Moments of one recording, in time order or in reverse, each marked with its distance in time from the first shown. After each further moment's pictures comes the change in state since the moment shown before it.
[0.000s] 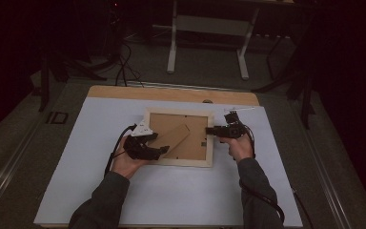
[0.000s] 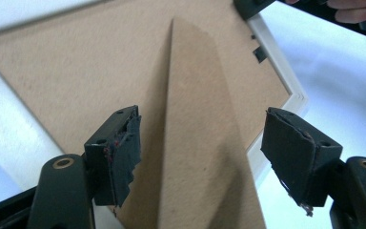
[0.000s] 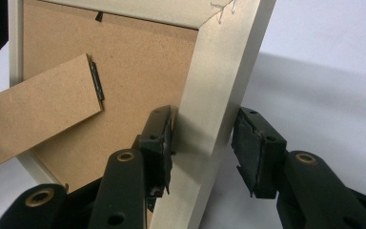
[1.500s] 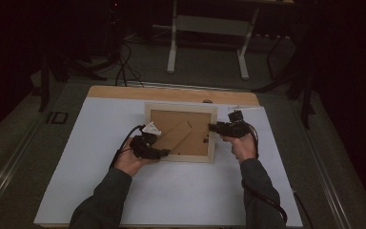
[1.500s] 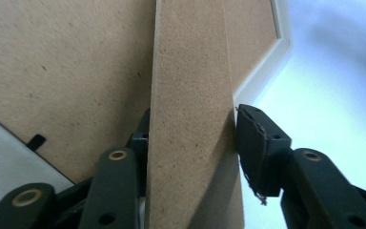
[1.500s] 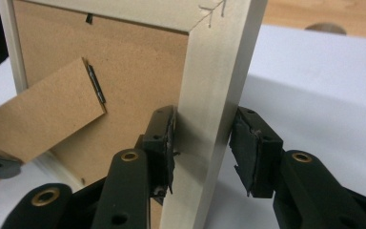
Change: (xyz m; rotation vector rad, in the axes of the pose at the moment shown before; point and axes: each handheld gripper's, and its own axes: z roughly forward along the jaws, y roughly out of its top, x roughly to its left) left arm -0.003 0.007 0.020 0.196 -0.057 0.021; right arm 0.009 0.003 -0.021 -0.085 -0.025 -0.067
